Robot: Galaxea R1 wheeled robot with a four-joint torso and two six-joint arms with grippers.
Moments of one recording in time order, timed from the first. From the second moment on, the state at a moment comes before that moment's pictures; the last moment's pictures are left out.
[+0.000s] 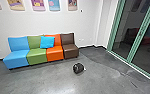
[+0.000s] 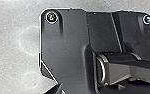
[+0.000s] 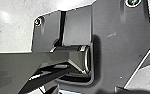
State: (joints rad) left arm 1.46 3.05 -2.82 0.04 -0.05 -0.06; right arm -1.52 2.91 -2.48 -0.21 0.08 0.16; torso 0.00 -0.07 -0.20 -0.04
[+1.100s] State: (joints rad) left arm 1.45 3.06 -2.82 0.04 -0.06 -0.06; right arm -1.52 2.91 -2.48 -0.21 0.08 0.16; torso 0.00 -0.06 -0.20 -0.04
